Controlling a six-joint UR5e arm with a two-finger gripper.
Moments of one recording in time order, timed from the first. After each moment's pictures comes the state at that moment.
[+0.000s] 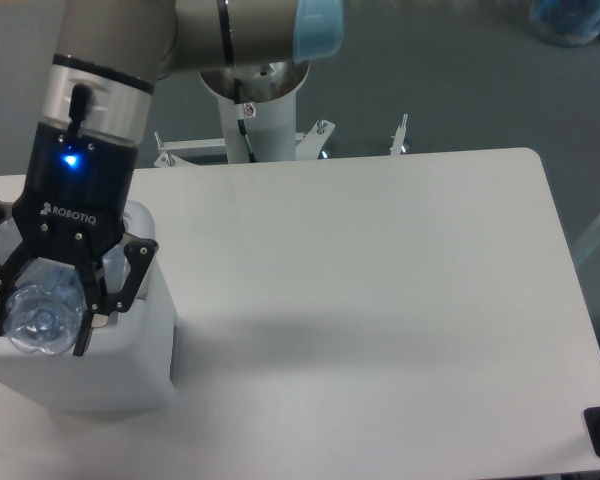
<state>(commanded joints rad) 2.14 -1.86 -1.33 -0.63 1.17 0.01</state>
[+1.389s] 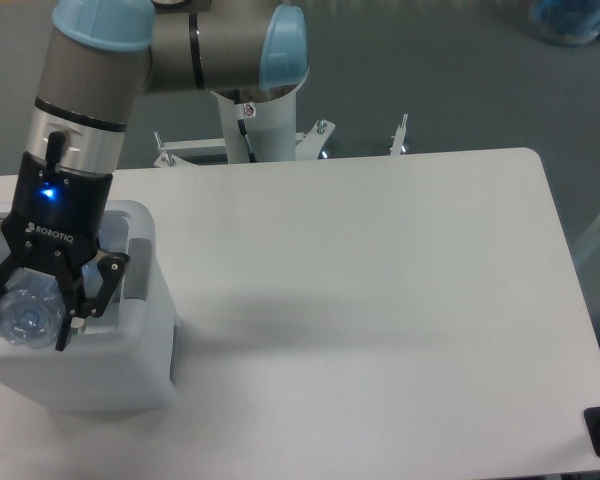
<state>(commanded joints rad) 2.09 -1.84 -1.45 -0.63 1.17 0.05</state>
